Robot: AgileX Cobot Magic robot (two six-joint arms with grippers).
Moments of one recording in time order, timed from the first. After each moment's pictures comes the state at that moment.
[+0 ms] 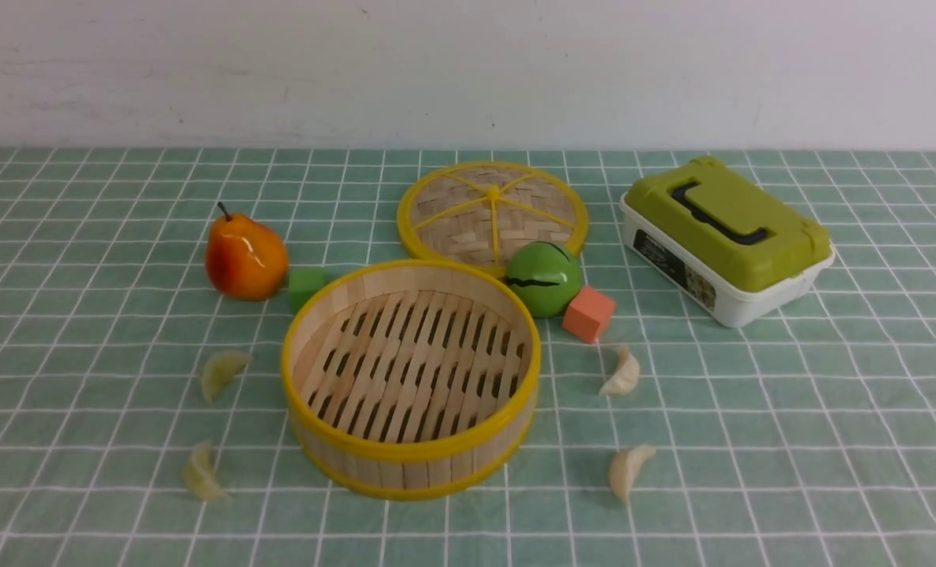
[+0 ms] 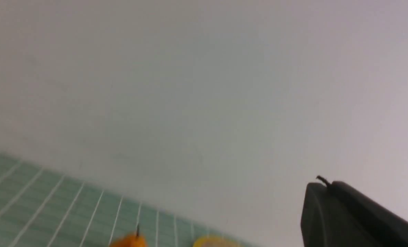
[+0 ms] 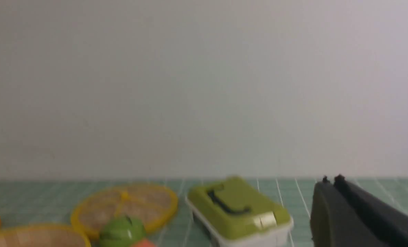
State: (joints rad) right arm 0.08 0.27 -0.36 -0.12 0.07 0.23; left arm -0.07 0.42 -0.51 0.03 0.04 -0.59
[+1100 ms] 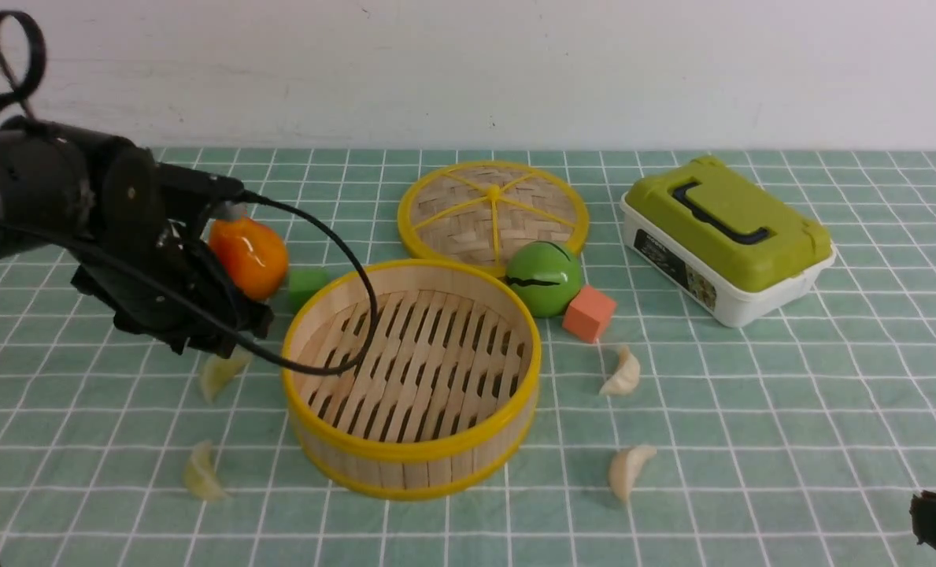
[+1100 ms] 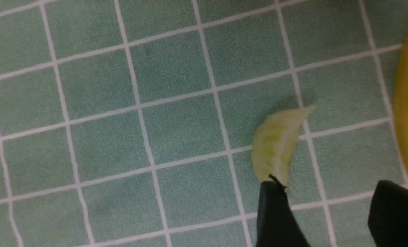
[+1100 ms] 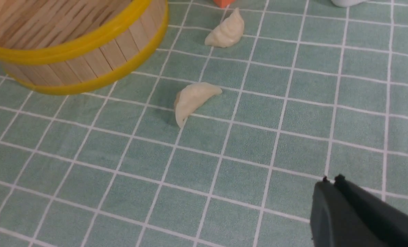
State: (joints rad) right arm 0.16 0.65 -0.39 0.39 0.46 -0.26; left arm -0.16 1.84 -1.28 0.12 0.65 -0.02
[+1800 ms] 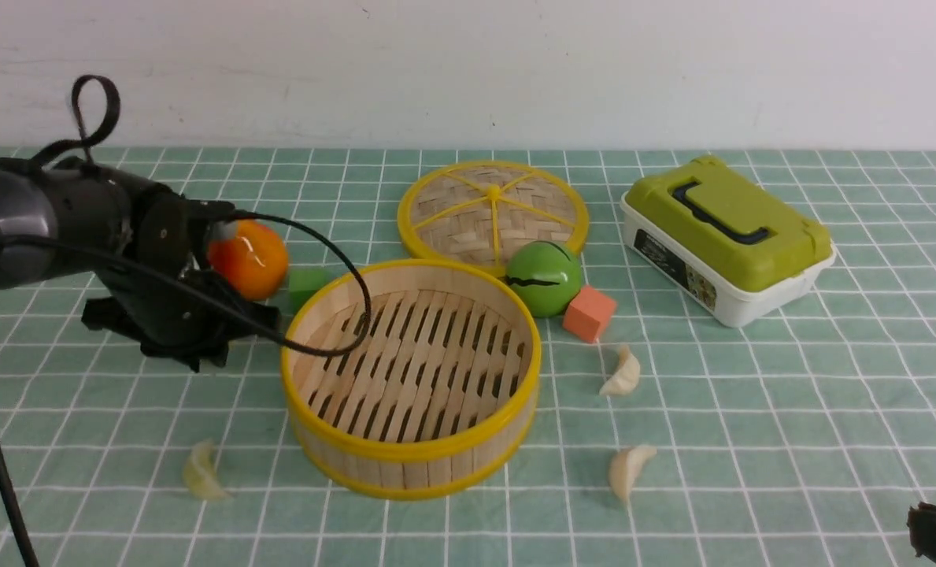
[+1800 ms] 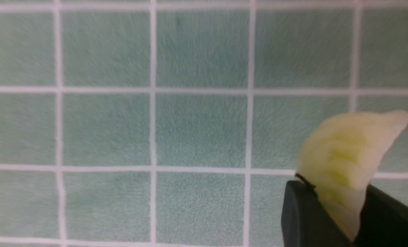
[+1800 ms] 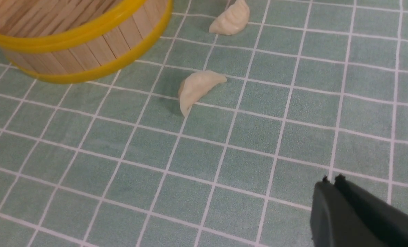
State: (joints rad) right arm 0.16 0.65 -0.39 0.39 0.49 -0.26; left arm -0.16 1.87 -1.29 0.21 0.59 -0.32
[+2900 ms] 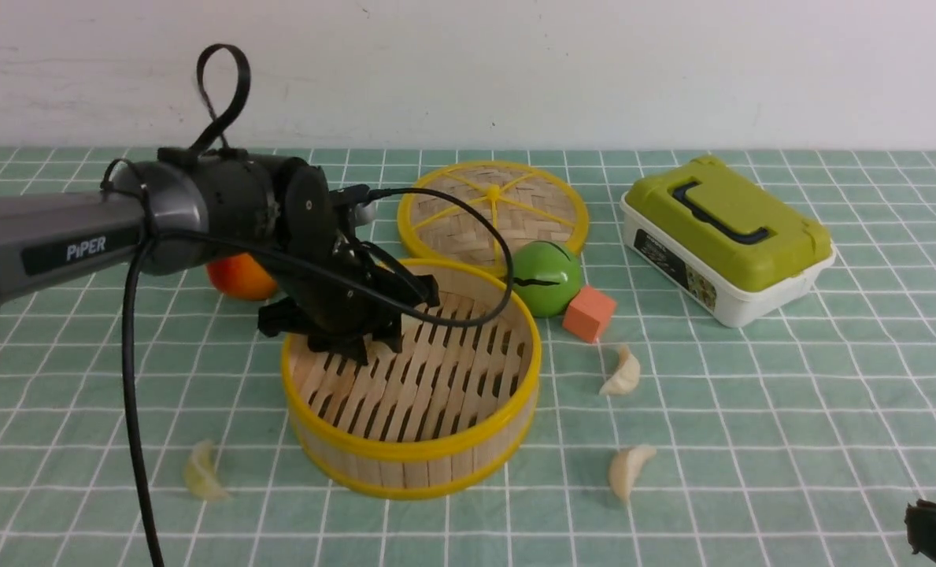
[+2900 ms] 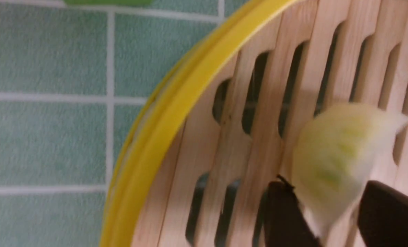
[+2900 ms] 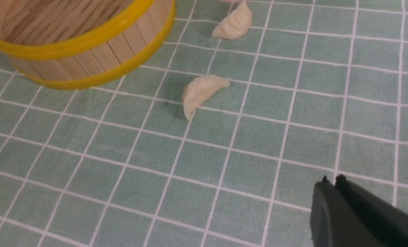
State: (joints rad) right arm 0.16 0.65 -0.39 0.41 0.48 -0.26; left arm -0.36 2.02 -1.51 -0.13 0.67 -0.36
